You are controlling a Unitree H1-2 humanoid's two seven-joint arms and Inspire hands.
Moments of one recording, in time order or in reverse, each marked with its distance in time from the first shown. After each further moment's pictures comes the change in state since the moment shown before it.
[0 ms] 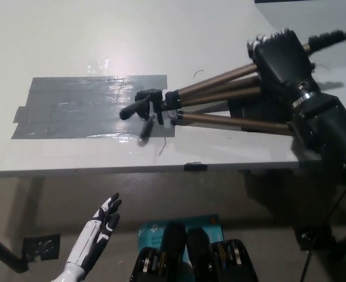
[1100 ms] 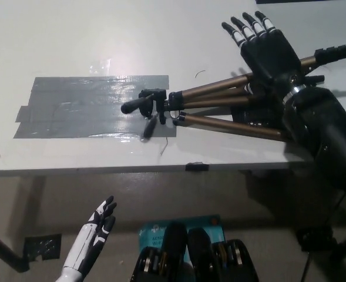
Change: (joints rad) left_arm 0.022 -0.005 0.006 0.001 -0.001 0.001 0.033; right_arm 0.063 -0.020 -0.038 -0.271 0.013 0.082 0.394
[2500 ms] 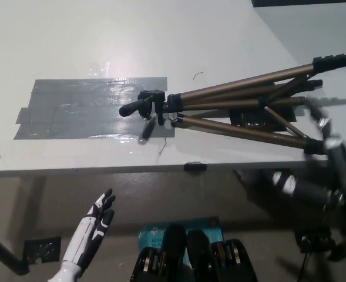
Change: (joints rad) left_arm -0.007 0.000 0.003 -0.014 0.000 0.005 0.007; right_arm 0.741 0.156 -0.539 -0.992 0.750 -0.076 0.254
